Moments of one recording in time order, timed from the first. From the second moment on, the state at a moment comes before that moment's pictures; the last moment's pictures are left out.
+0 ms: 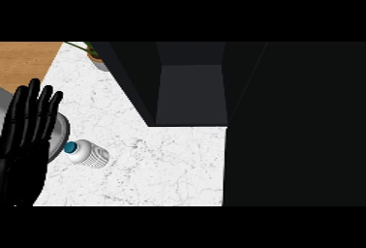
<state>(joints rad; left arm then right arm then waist) 0.02 0.11 -0.02 -2.10 0.01 0.01 0.02 -0.03 -0.08 0.06 -2.10 0.01 0.00 -0.01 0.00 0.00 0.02</state>
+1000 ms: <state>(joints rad) 0.11 0.16 0.32 -2.11 0.36 0.00 0.21 0.43 -0.10 0.26 -2.46 -0.10 0.14 0.11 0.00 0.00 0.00</state>
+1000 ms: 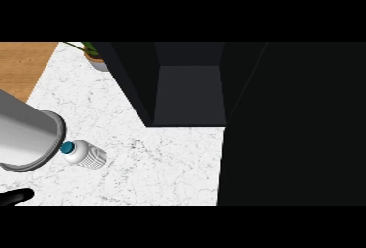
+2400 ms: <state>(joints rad) 0.07 0.14 0.38 -1.34 0.29 -0.20 -0.12 0.79 -0.19 0.47 -2.50 -0.02 0.13 -0.15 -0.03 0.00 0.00</state>
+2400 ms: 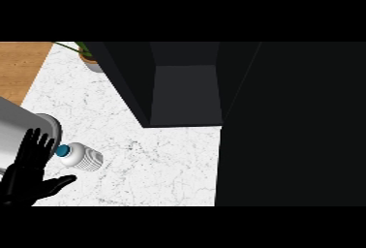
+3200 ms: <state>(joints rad) -0.16 0.19 0.39 -0.66 0.18 -0.36 -0.57 0.92 -0.29 0.52 -2.50 0.00 0.10 -0.32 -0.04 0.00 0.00</state>
